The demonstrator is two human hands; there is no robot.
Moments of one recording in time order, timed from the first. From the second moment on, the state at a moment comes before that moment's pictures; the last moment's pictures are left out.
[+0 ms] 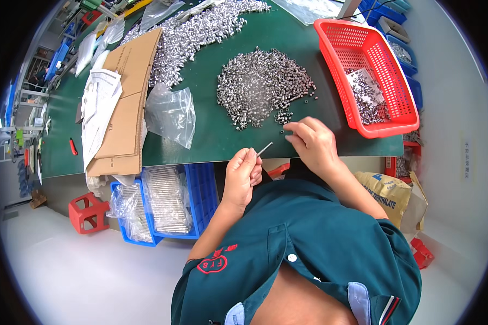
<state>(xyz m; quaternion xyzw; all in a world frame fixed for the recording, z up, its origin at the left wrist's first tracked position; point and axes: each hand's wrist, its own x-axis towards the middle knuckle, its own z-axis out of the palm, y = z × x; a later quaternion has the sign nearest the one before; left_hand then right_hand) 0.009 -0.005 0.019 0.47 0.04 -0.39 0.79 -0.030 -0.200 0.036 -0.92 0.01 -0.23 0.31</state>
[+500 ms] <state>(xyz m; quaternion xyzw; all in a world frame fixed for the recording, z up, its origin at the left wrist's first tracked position) 0.007 -0.008 0.023 0.50 0.03 -0.36 0.79 -0.027 -0.199 0.038 -0.79 0.10 -0.08 0.60</state>
